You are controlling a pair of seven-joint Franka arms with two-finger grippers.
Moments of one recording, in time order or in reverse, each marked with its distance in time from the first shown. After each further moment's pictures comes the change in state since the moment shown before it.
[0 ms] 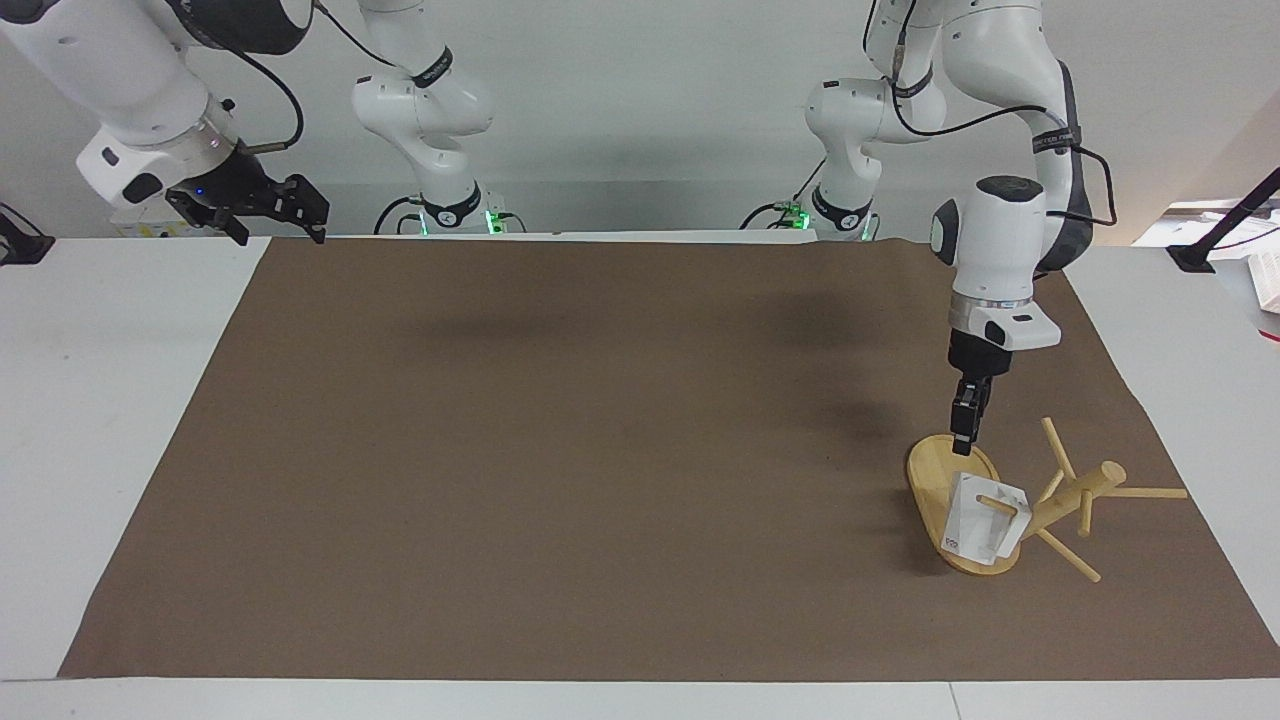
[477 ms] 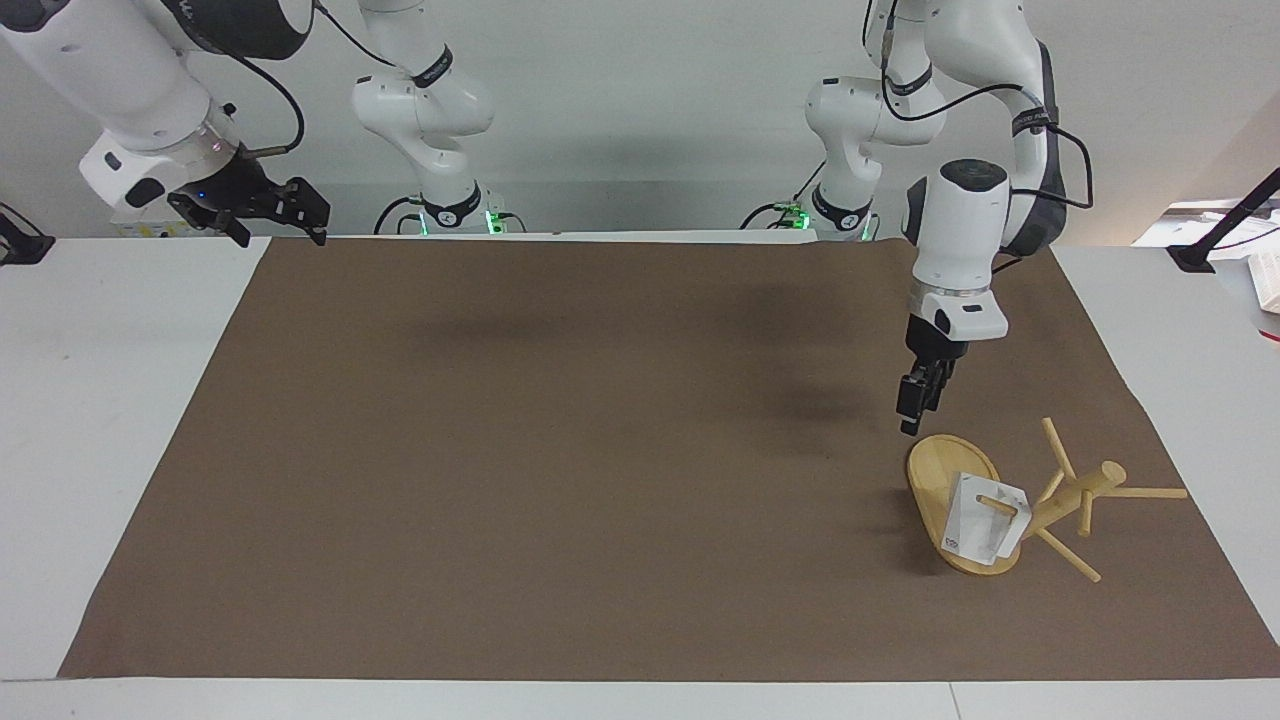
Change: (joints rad) left arm -0.126 -0.069 -0.007 0.012 0.002 -0.220 0.006; right arm 0.000 -0.001 -0.003 -0.009 0.000 0.002 0.000
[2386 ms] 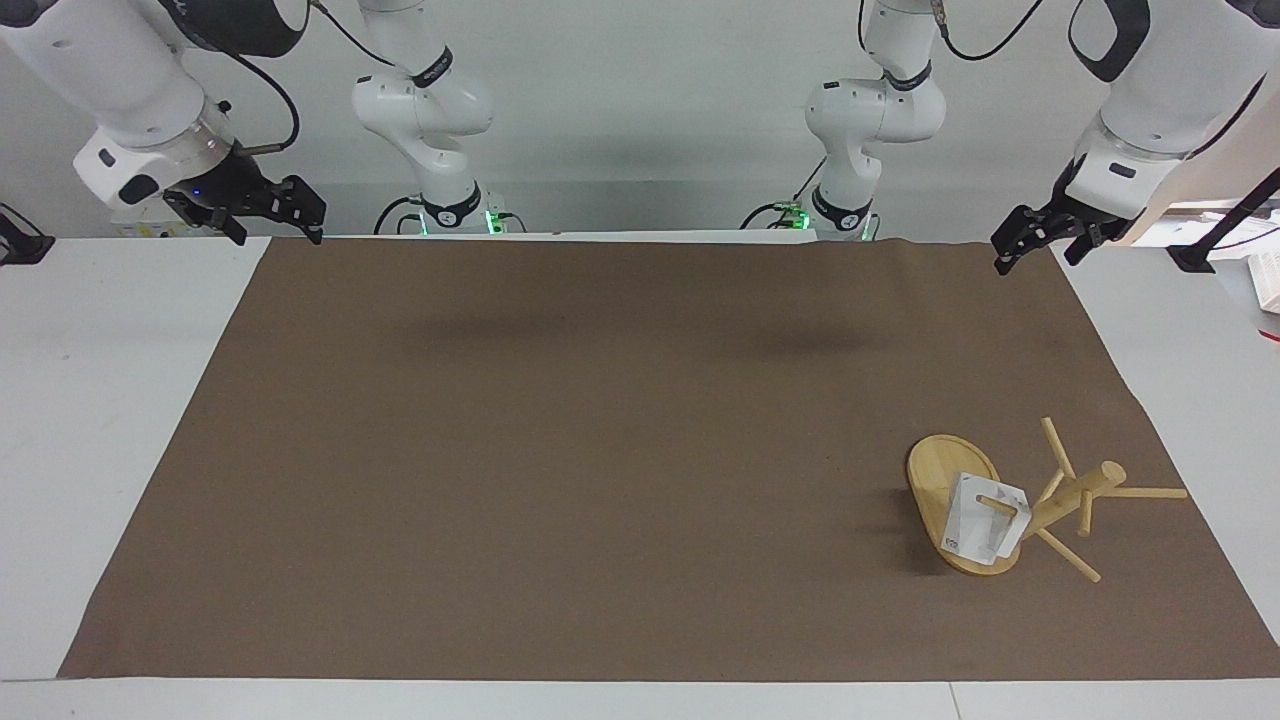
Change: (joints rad) left arm 0.178 -0.056 0.023 0.574 -0.187 -1.092 1.086; right arm -0.008 -0.004 0.001 0.000 0.000 0.000 0.000
